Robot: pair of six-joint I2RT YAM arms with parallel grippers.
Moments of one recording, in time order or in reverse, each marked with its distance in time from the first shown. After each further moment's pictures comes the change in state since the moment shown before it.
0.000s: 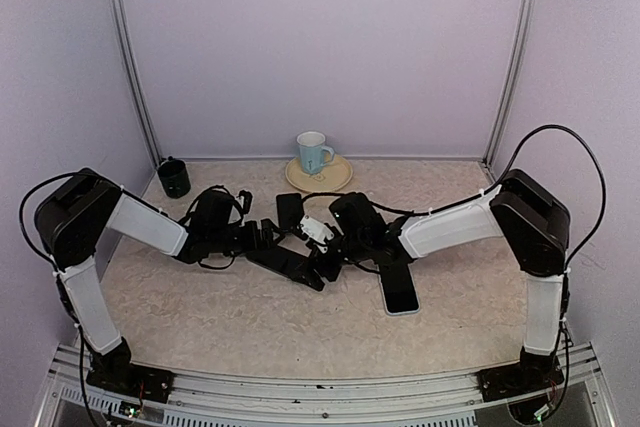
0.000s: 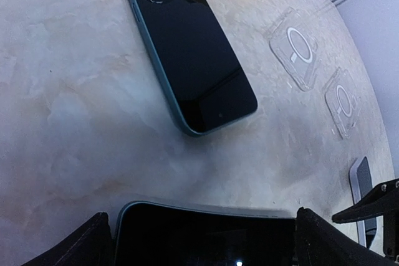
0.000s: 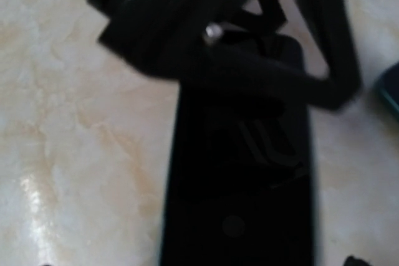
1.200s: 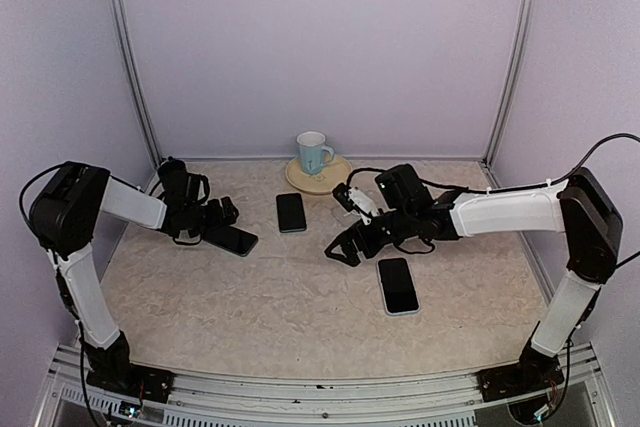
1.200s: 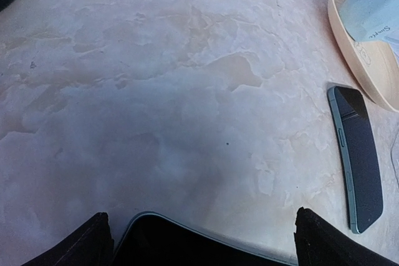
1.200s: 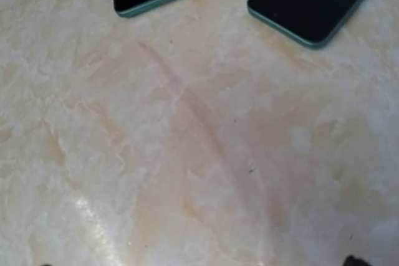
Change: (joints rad) left arm 0.274 0.033 0.126 -0.190 -0.139 0.092; right arm -0.138 -0.281 -0.107 -0.246 -0.052 0.243
